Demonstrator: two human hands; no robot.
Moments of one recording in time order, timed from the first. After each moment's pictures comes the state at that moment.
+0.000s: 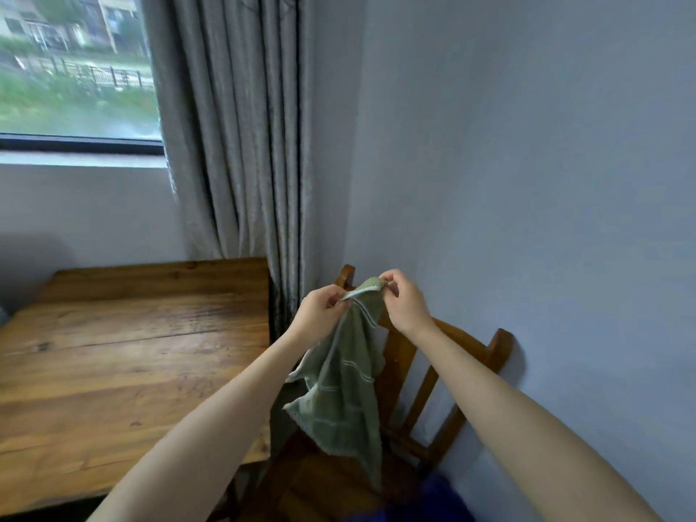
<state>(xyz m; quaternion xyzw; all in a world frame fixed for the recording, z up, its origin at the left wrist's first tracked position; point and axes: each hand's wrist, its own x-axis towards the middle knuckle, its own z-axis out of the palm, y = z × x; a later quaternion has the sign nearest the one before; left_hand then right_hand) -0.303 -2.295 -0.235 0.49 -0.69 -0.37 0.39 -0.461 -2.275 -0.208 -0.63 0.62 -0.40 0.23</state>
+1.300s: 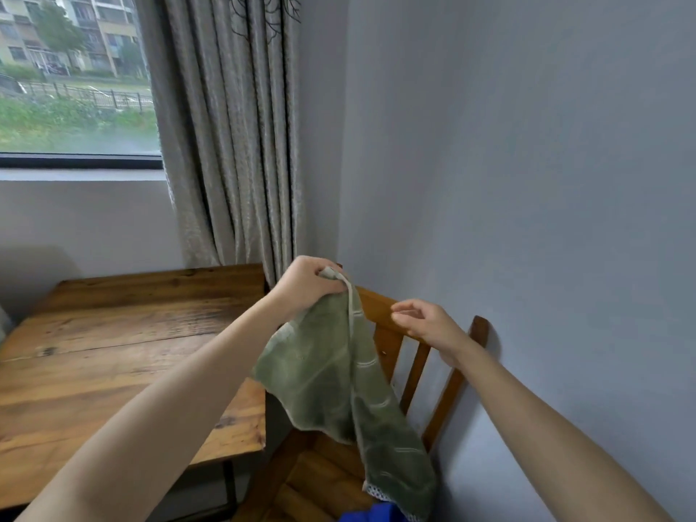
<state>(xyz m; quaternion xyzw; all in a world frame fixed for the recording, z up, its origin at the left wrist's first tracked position) -0.299 -2.257 -0.159 0.46 -0.69 -0.40 0.38 -0.523 -2.207 -0.207 -0.59 0.61 -0.36 0.40</state>
